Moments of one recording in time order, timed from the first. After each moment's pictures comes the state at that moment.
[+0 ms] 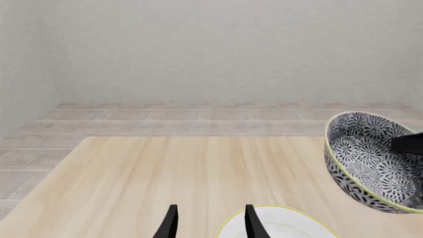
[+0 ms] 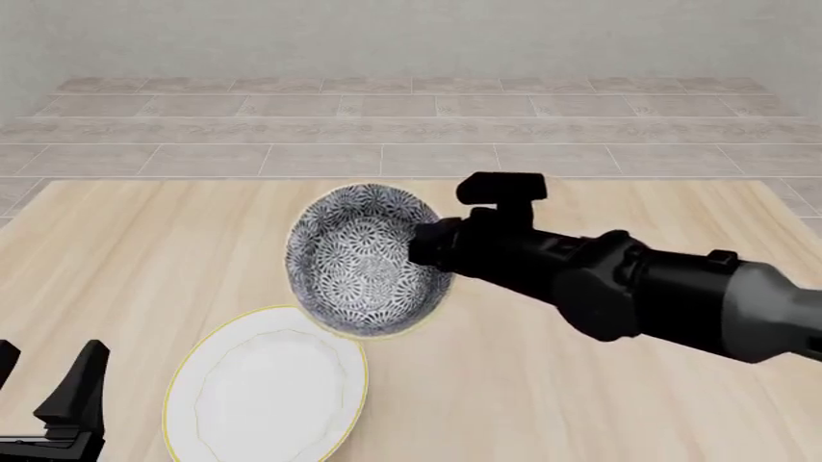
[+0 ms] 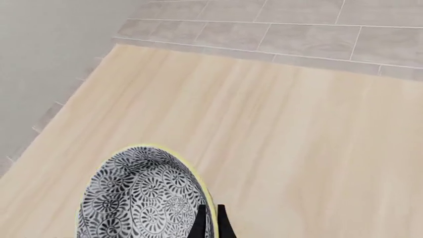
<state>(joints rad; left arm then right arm) 0.00 0.00 0.00 0.00 0.00 0.67 1.51 -0.89 -0.09 0.41</state>
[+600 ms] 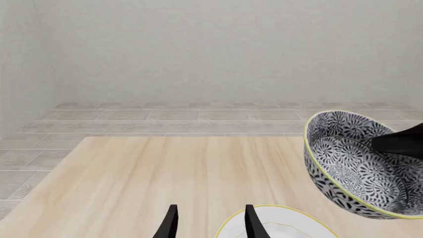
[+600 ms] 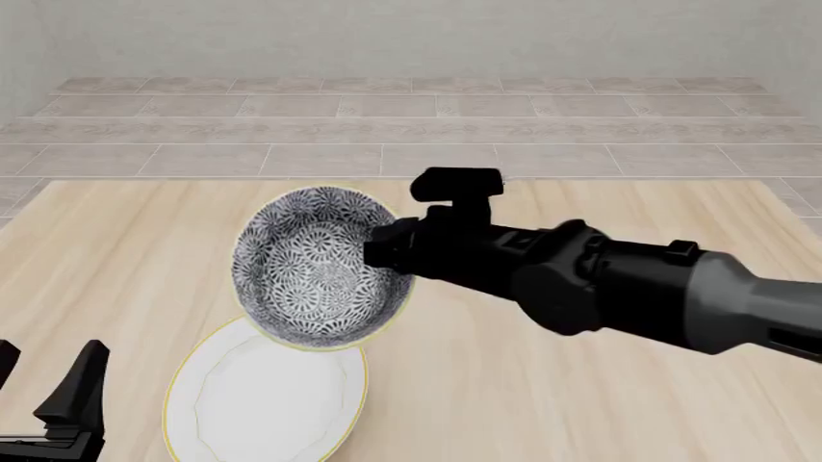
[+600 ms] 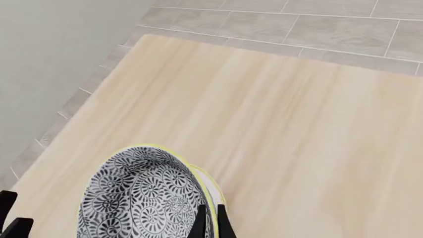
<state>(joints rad) 0.00 0.00 0.00 0.00 0.00 0.78 1.56 -1.00 -0.03 0.45</state>
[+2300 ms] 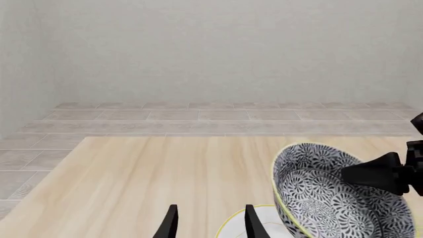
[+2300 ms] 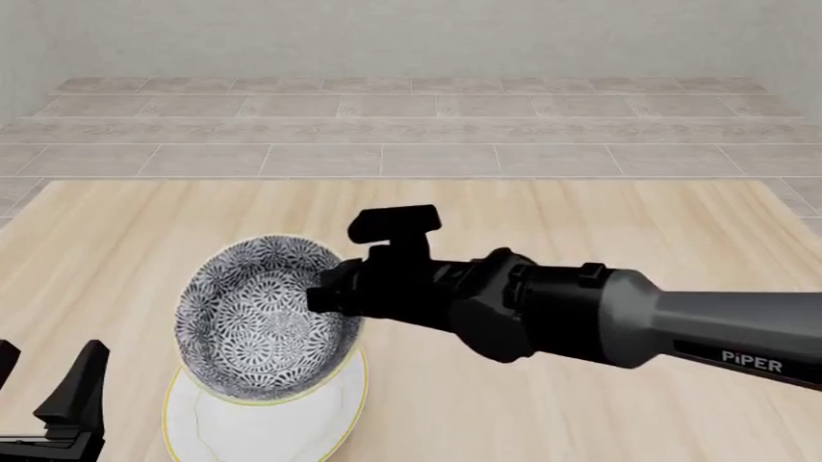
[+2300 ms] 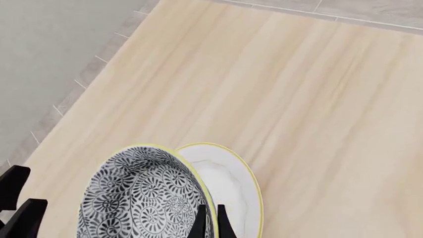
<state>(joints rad) 0.00 0.00 0.00 0.00 0.00 0.90 1.69 -1.06 -0.03 0.49</state>
